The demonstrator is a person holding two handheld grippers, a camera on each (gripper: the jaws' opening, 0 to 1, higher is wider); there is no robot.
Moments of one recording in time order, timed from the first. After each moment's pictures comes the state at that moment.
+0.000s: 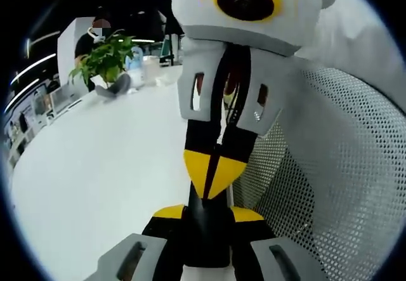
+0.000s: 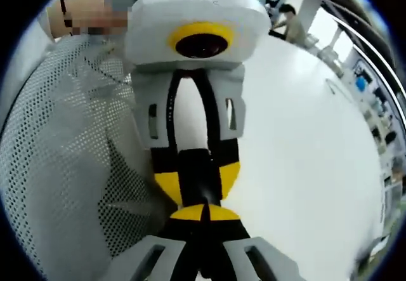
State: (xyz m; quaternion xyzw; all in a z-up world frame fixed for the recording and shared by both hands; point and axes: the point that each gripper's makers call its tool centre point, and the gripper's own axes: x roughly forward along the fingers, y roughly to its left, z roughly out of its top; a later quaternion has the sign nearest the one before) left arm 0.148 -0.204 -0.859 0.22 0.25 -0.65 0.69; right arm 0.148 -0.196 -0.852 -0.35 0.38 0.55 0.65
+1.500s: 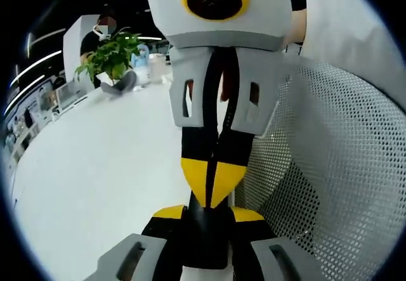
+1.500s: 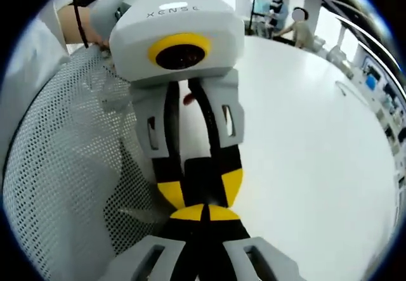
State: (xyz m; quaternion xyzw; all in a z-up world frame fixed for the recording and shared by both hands) left arm 0.150 -0.205 -0.859 0.22 0.25 -0.63 0.70; right arm 0.145 -0.188 -0.852 -0.32 0.36 0.61 0.63
